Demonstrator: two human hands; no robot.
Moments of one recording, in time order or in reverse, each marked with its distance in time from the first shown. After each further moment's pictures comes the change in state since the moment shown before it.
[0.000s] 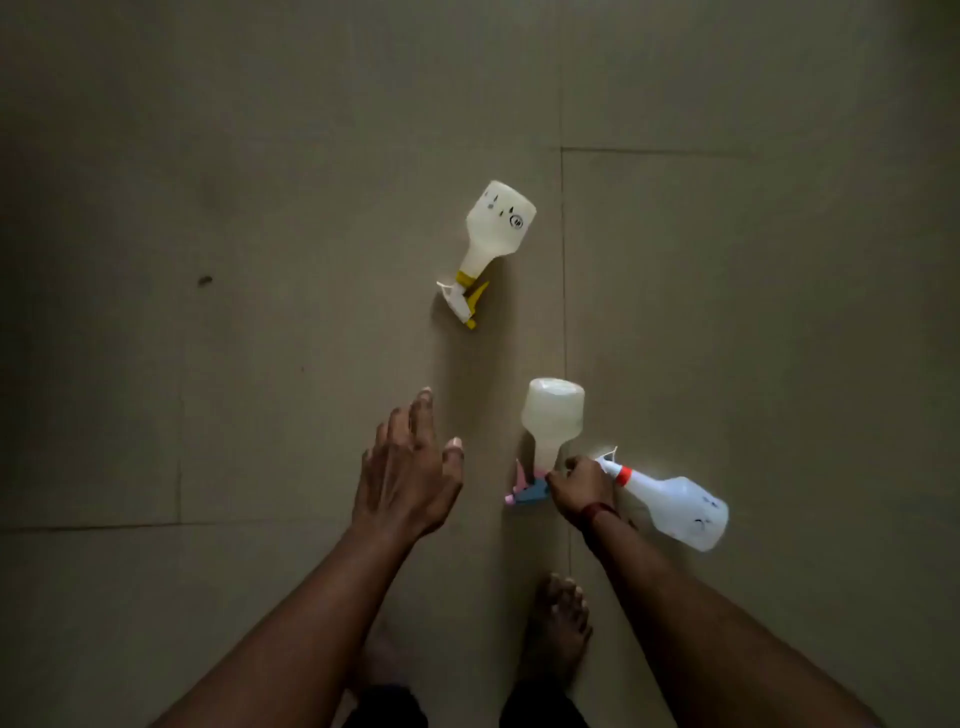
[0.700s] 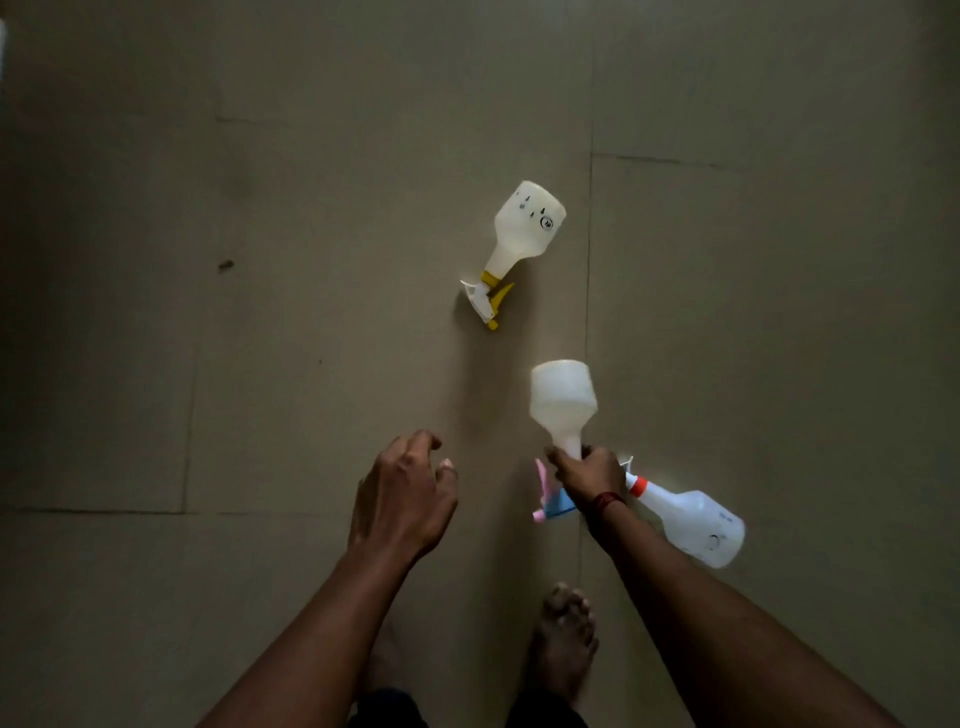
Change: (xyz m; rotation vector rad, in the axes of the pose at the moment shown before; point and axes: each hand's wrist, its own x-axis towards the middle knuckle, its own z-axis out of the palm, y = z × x) left_hand -0.013 -0.030 0.003 -0.186 0.028 -0.105; right_hand 0.016 -0.015 0.010 0.226 0.072 0.001
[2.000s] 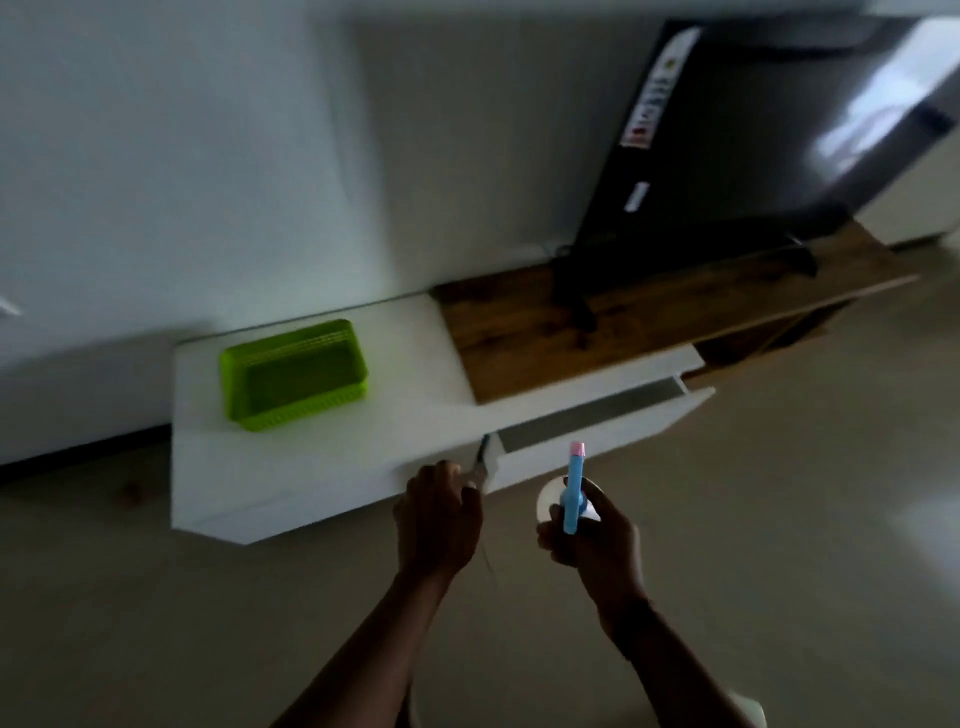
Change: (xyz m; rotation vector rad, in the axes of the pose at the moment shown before) left_hand -0.426 -0.172 -0.460 -0.619 0.989 -0.754; right_hand -0.724 -0.306 0.066 -0.207 -0.876 -0.920
